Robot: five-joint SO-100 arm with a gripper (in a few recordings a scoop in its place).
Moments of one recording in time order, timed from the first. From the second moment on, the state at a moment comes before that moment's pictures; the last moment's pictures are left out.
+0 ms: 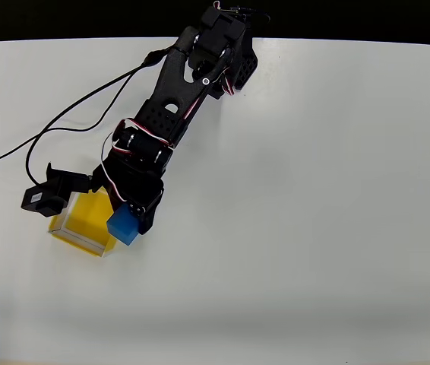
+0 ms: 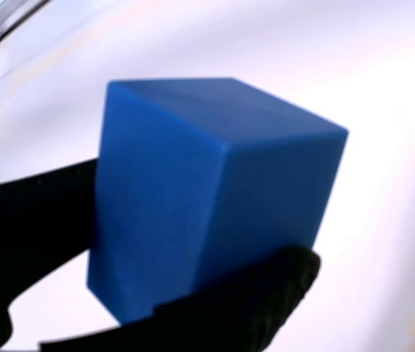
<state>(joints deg) 26.1 100.9 92.7 59.5 -84.7</state>
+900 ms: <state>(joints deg) 40.2 79.0 98.3 23.0 -94.0</state>
